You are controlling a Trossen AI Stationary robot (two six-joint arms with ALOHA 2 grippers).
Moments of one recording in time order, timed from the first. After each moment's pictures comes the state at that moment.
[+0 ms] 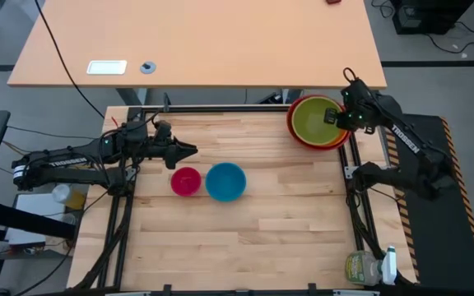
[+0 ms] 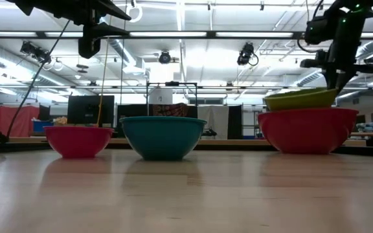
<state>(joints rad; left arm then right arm) 0.23 0.76 0.68 -0.16 0.10 -0.74 -1.11 1.02 0.95 -1.13 0.05 0.68</state>
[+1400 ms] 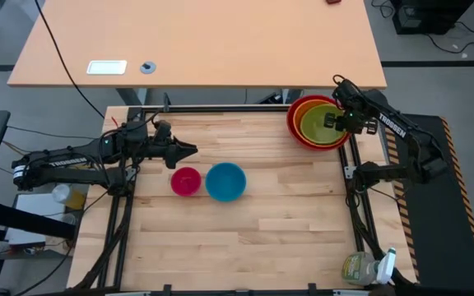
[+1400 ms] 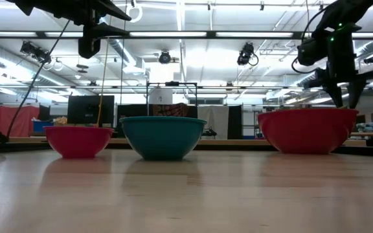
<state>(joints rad) 0.23 0.76 0.68 -0.16 0.09 -0.75 -1.14 1.21 0.95 -1.22 0.19 0.68</state>
